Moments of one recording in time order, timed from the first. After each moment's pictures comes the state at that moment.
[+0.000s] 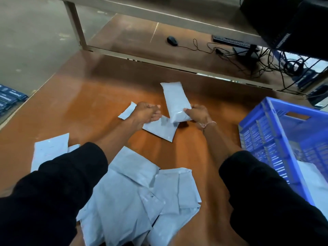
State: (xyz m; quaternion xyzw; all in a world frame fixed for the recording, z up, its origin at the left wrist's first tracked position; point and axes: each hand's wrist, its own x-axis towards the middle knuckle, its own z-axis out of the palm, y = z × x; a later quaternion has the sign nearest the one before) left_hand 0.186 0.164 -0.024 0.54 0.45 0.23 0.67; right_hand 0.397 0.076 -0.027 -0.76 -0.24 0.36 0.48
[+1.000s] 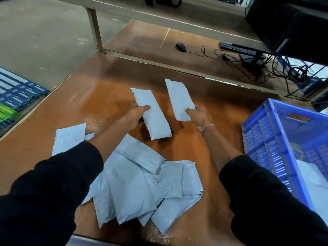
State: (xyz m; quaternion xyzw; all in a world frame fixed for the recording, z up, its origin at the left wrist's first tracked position) left_hand 0.123 0.156 -0.027 0.45 0.50 0.29 0.68; right_hand 0.353 0.054 -0.017 -0.75 -0.30 0.31 0.50
